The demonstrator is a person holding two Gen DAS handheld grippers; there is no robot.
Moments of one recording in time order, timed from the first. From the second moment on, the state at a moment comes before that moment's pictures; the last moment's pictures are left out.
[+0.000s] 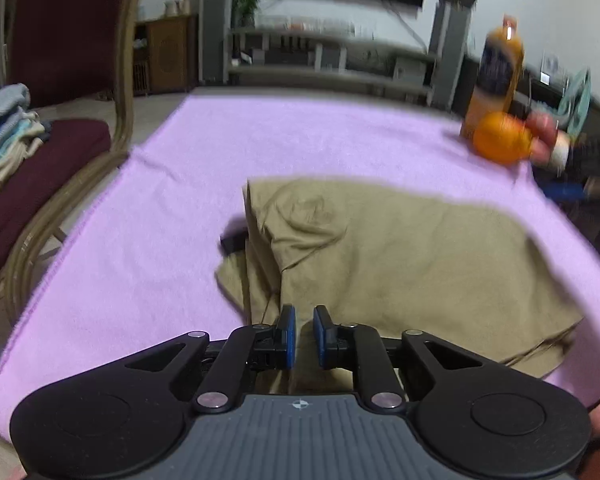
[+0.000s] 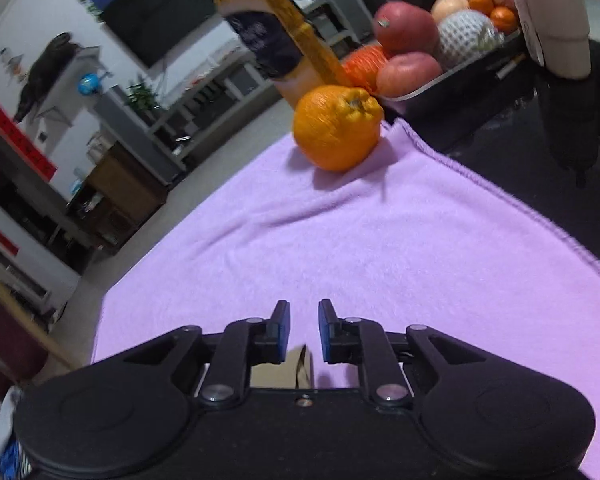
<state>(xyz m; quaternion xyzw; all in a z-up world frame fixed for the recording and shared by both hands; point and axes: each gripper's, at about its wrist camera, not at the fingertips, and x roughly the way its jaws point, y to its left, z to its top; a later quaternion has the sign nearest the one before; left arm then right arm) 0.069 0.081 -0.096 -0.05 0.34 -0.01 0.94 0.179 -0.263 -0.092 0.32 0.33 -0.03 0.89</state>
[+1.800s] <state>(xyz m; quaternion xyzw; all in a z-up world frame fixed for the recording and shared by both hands) 0.097 0.056 -0.084 0.01 0.35 0.02 0.94 0.119 -0.157 -0.088 0.07 0.33 0.07 0.94</state>
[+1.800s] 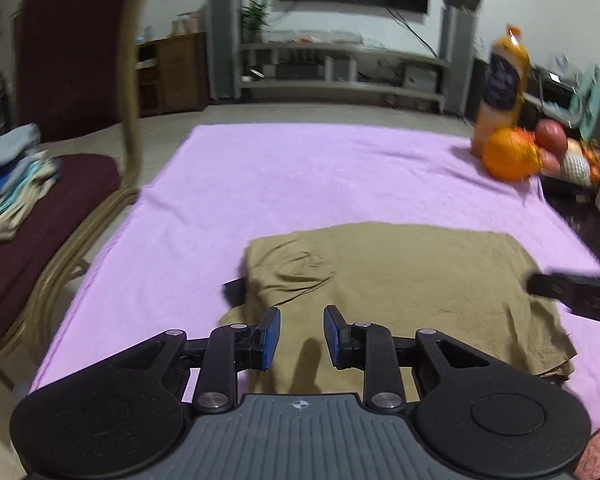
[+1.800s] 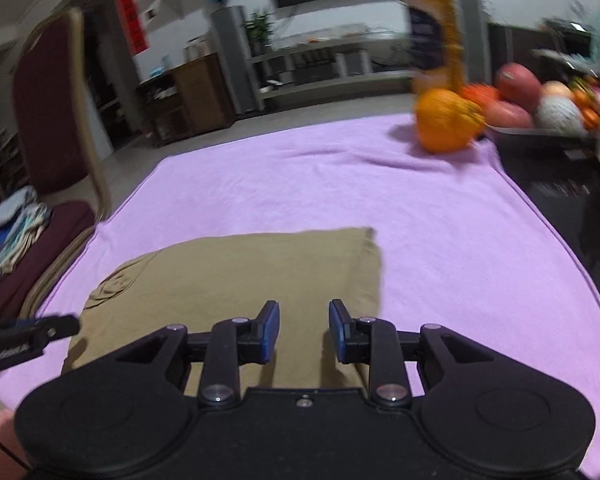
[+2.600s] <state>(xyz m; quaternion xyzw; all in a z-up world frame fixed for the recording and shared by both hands) 0.020 0.070 -0.078 -0.01 0.35 0.01 0.94 0.049 -0.189 -0.085 0.10 0.36 0.06 0.93</state>
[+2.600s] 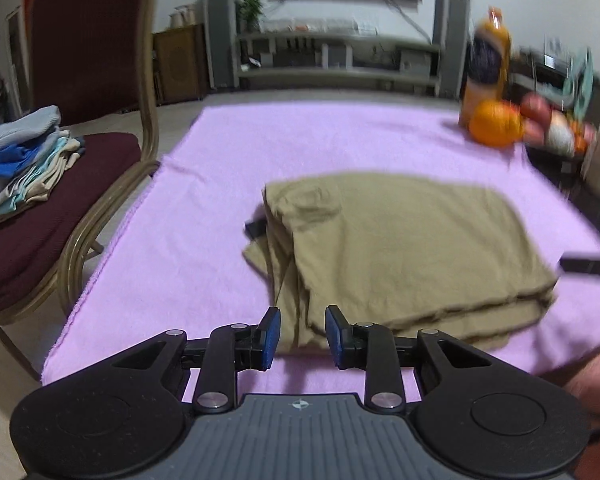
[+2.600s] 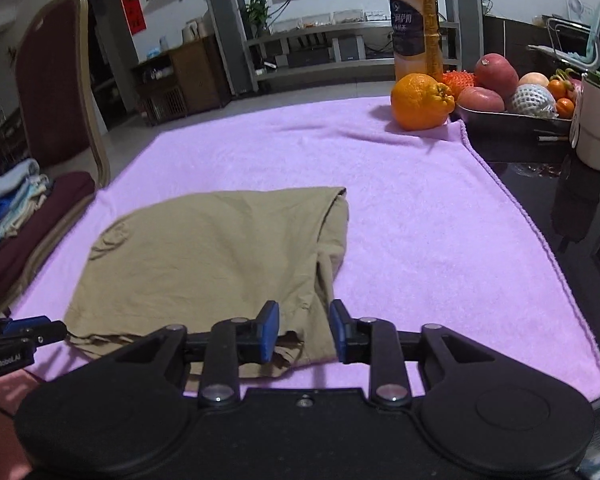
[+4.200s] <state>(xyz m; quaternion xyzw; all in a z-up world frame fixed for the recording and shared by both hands) 0.066 0.097 -0.115 -0.06 0.41 0.00 0.91 0.091 -0.254 -0.145 0.37 0.40 0.09 0.83</state>
